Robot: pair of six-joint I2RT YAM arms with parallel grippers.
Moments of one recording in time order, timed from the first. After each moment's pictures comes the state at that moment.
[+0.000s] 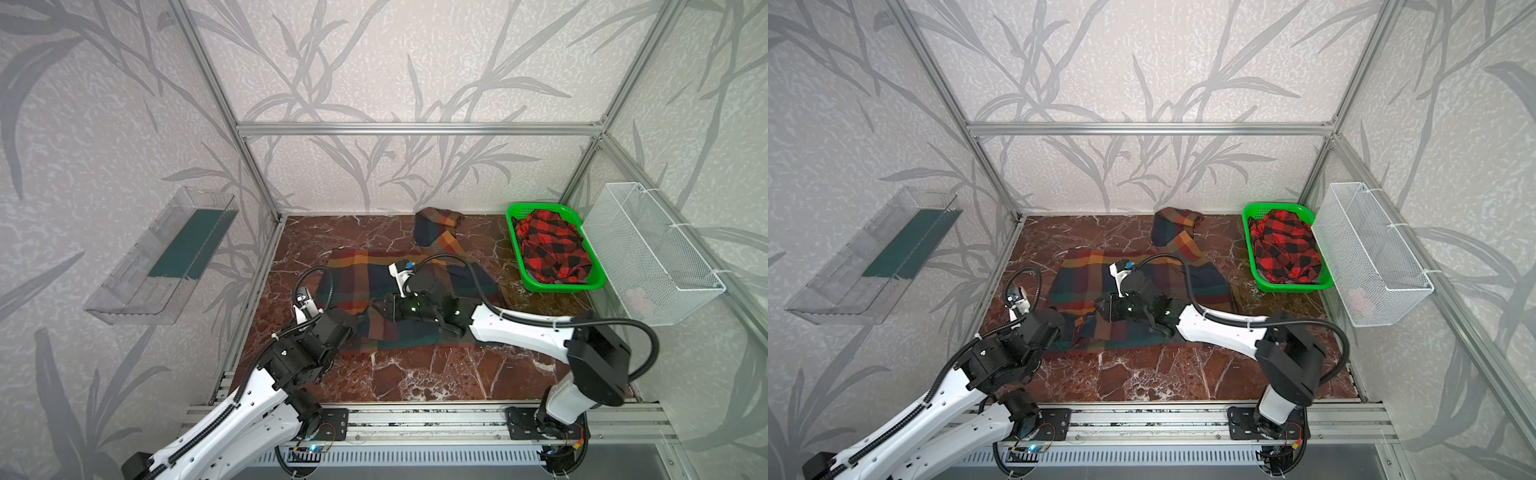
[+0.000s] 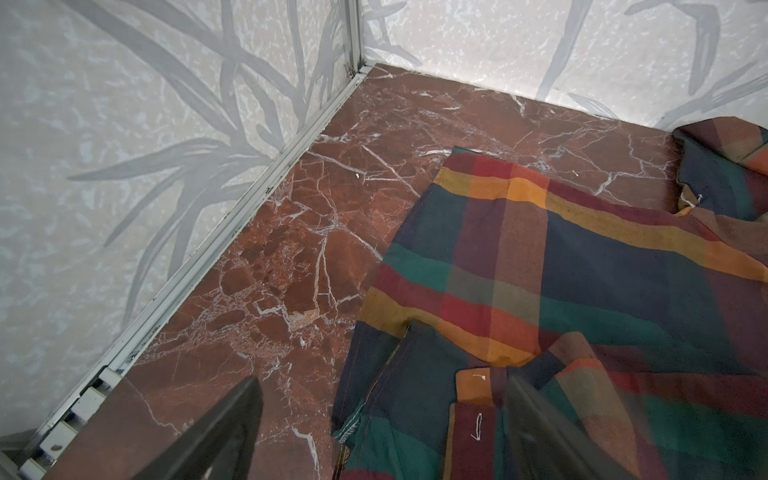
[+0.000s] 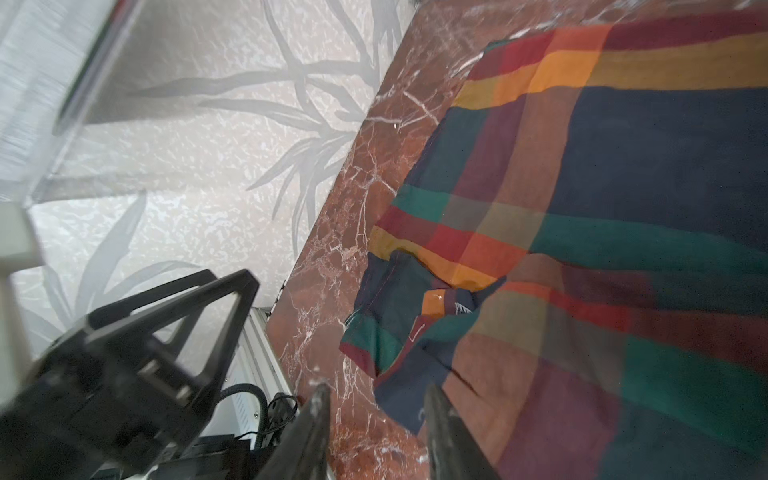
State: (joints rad) left arm -0.69 0.69 0.68 -0.94 -0.86 -0.87; right arm 0.99 1.74 1.15 0.10 -0.19 0.79
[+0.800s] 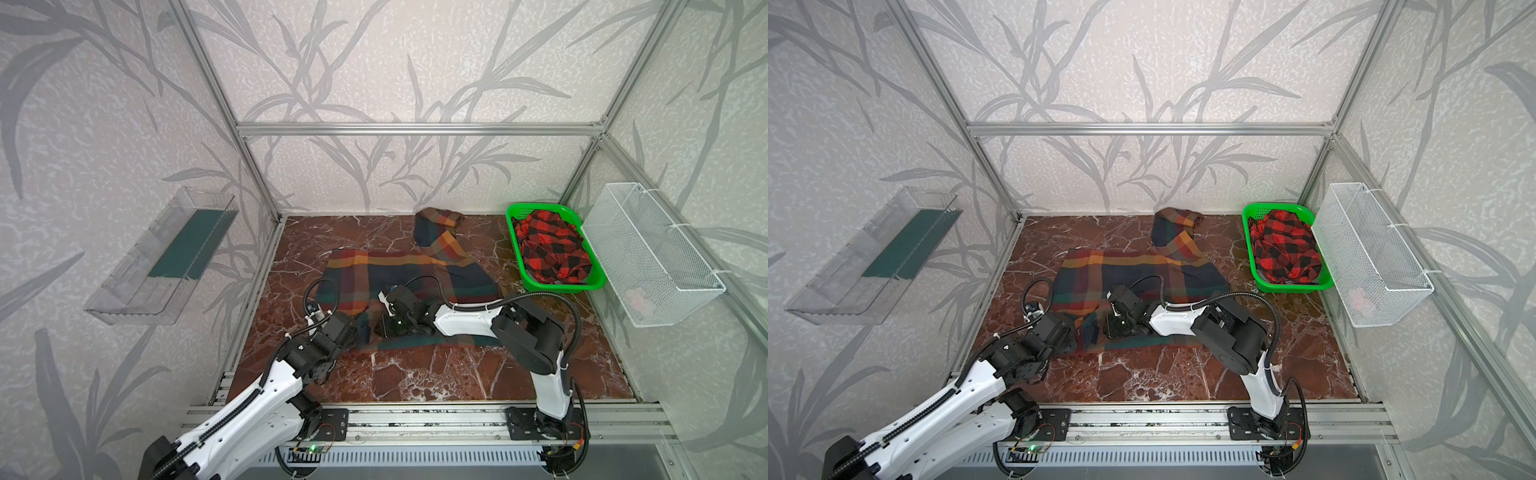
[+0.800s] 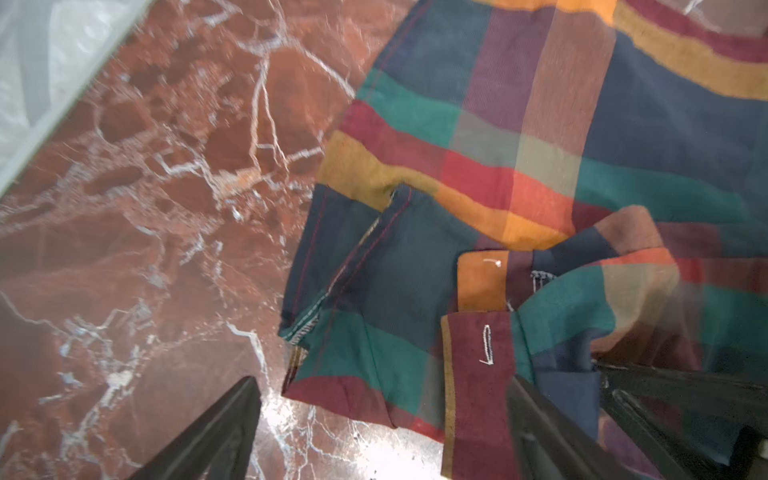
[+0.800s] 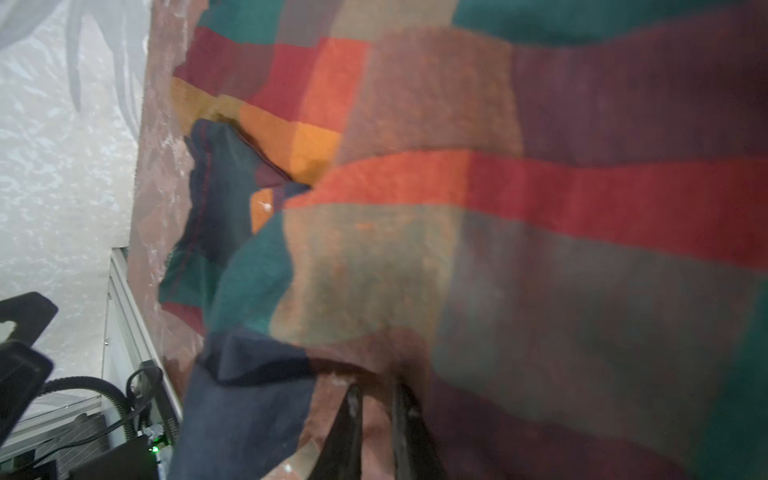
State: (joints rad) left arm -0.61 0.80 0.52 -0.84 -0.51 -0.97; right arm 0.97 2.03 1.18 0.01 -0.28 0.77
